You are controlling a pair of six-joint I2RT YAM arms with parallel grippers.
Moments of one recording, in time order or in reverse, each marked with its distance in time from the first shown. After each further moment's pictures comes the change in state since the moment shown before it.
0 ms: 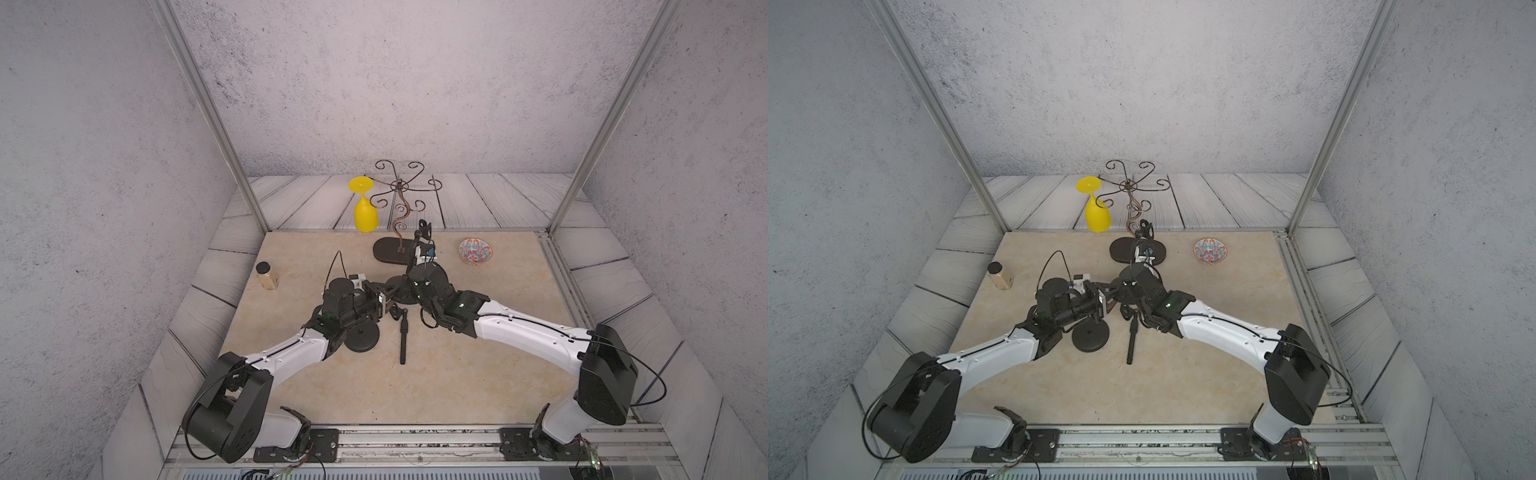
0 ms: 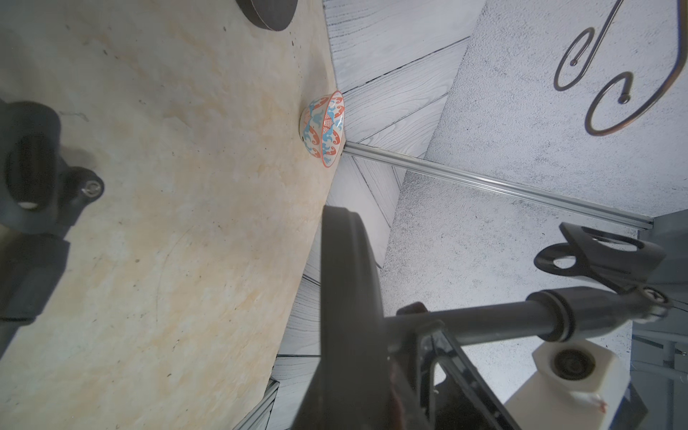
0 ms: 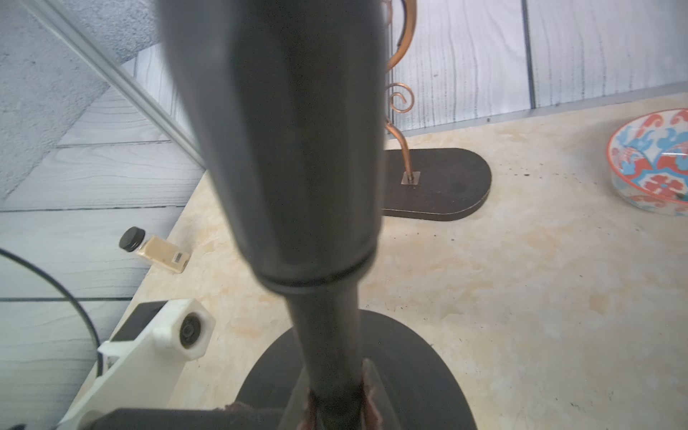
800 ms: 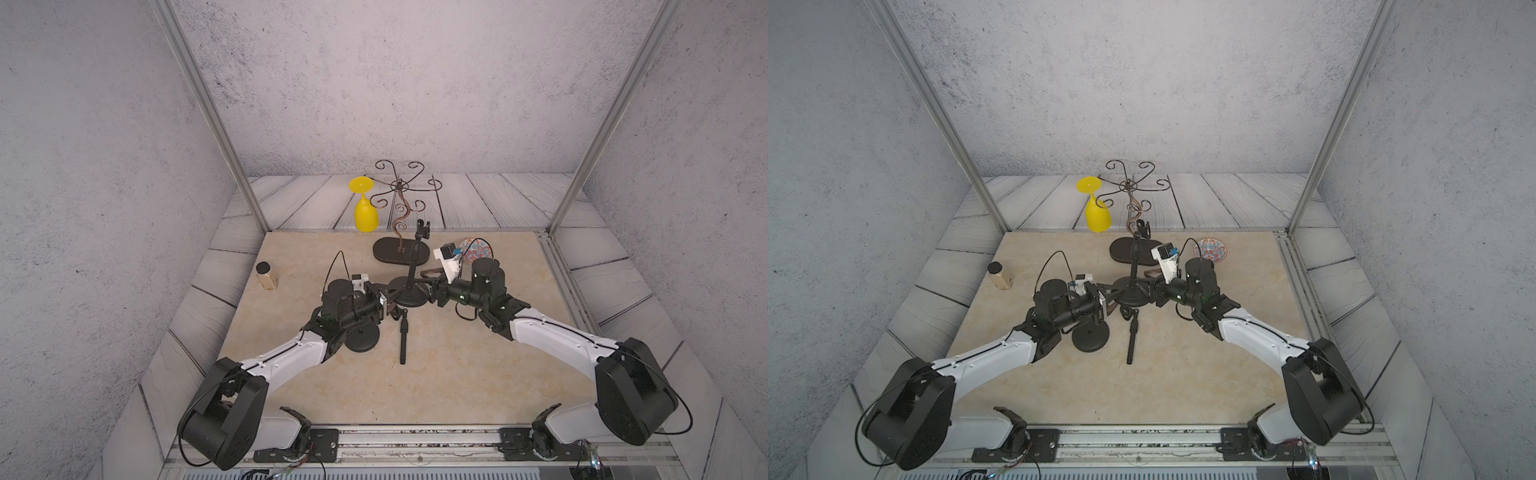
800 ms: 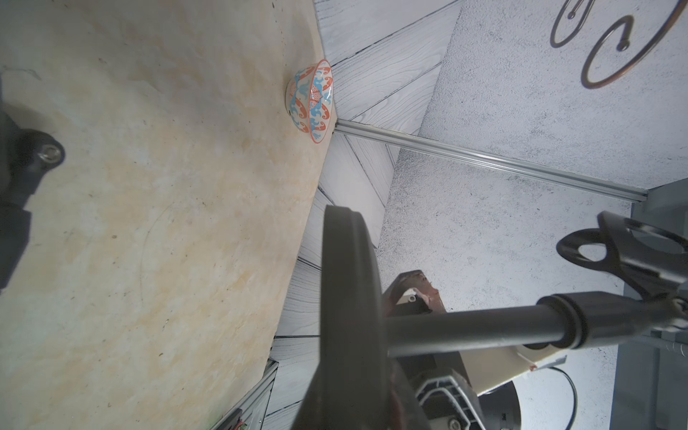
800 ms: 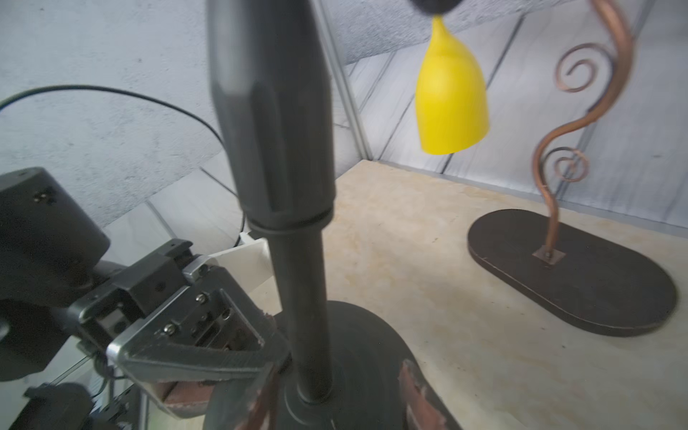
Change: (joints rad) left arm -0.008 -0.041 -0.009 0.007 0.034 0.000; right arm -0.367 -0.135 -0.350 0.535 -0.977 -0.449
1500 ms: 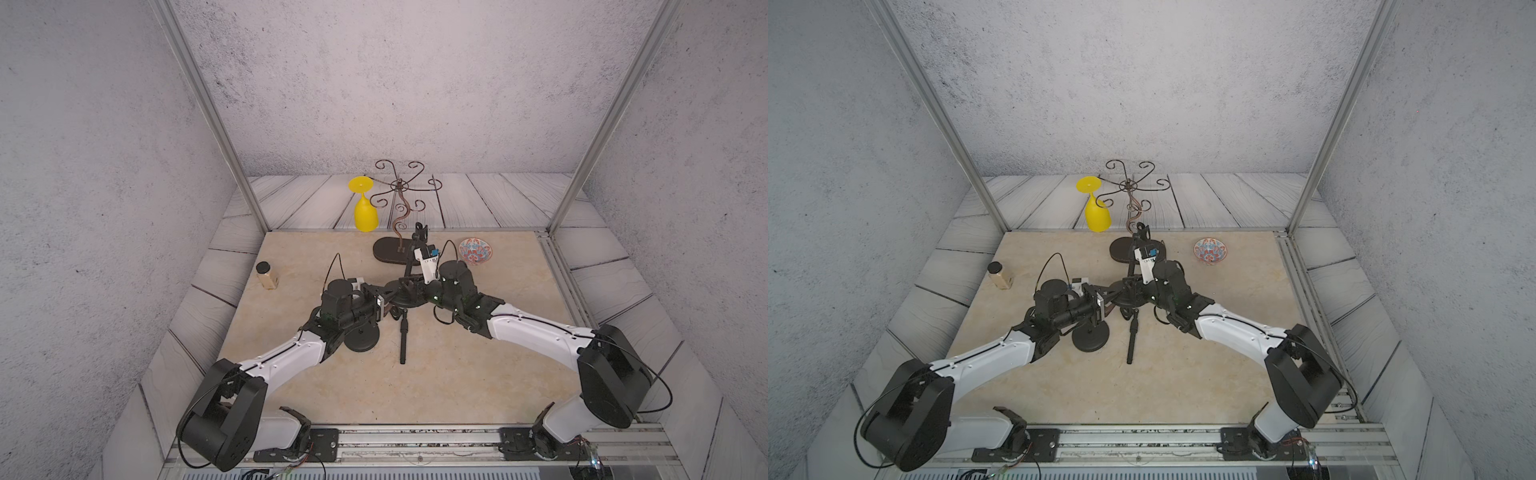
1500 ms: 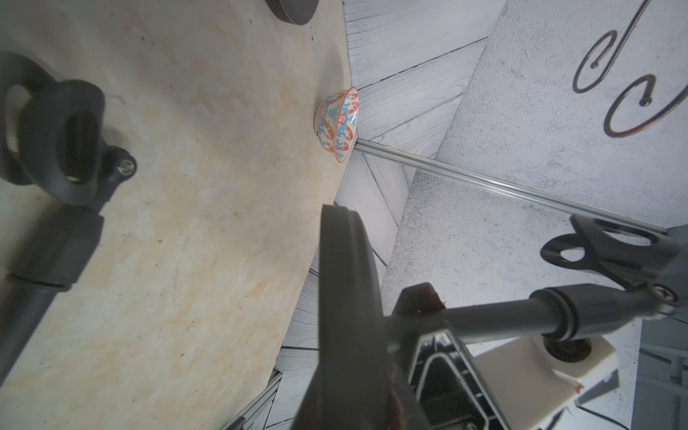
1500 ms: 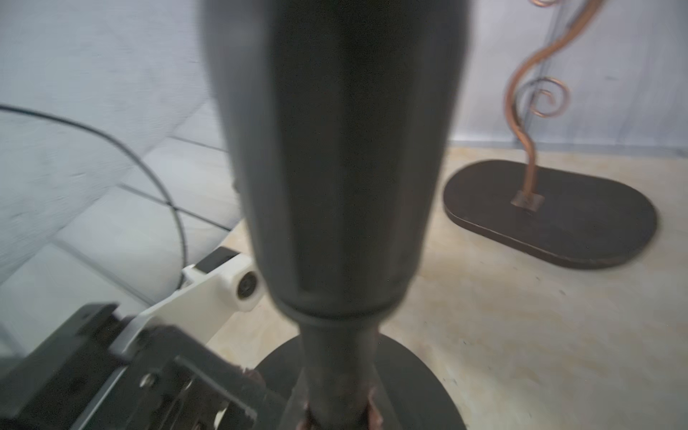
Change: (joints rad) left arm 0.013 -0.004 -0.005 -0.080 -0.036 -0.014; right arm 0.229 0.091 0.165 -0.228 0.538 0.219
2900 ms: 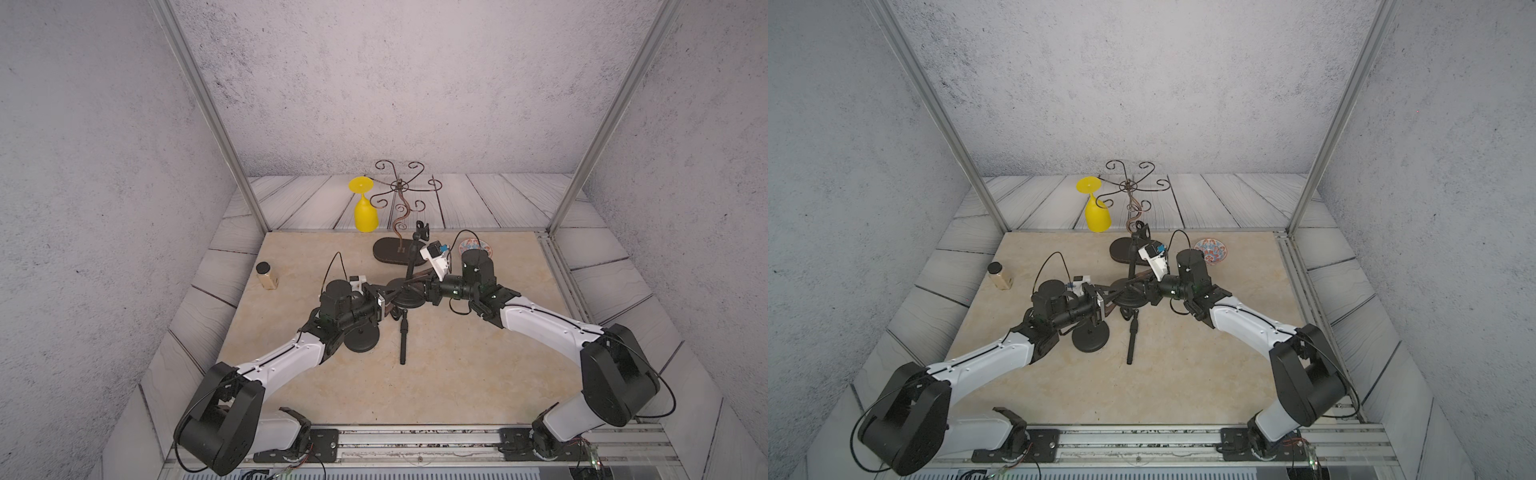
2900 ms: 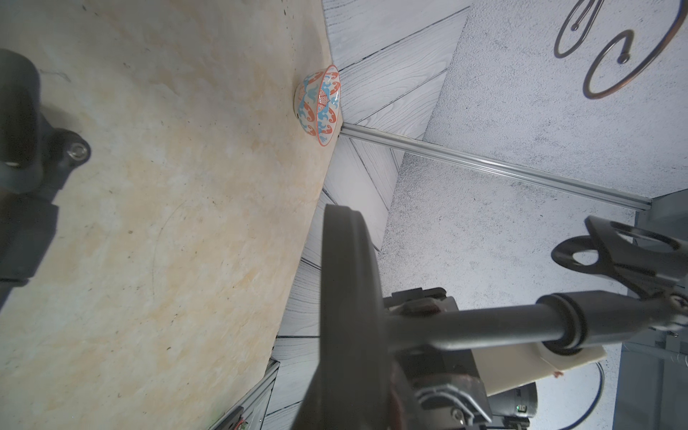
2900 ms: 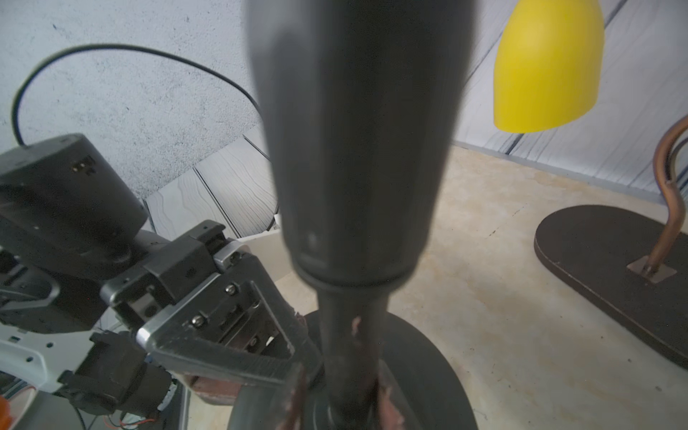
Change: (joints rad) left arm -0.004 -0.020 -0.002 0.038 0.035 0.013; right arm -0.227 -0.008 -0.059 0.135 -0.674 -0.248
